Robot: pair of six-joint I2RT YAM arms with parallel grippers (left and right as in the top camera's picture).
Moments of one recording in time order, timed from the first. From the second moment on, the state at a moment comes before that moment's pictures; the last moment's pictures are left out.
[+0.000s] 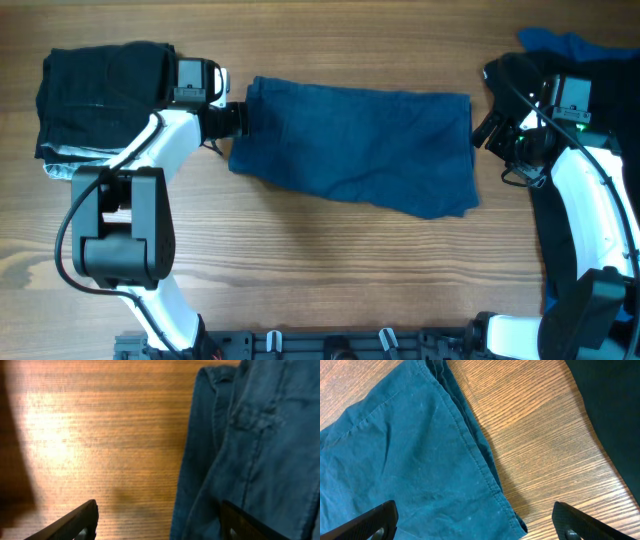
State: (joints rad) left arm -0.07 1.95 1.23 -0.38 0.08 -0.12; right arm -0.20 1.52 1.12 -0.80 -0.12 0.40
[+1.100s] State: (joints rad) left arm -0.15 2.01 1.25 -0.40 0.16 -0.11; right arm -0.20 1.52 1.12 -0.80 -0.12 0.40
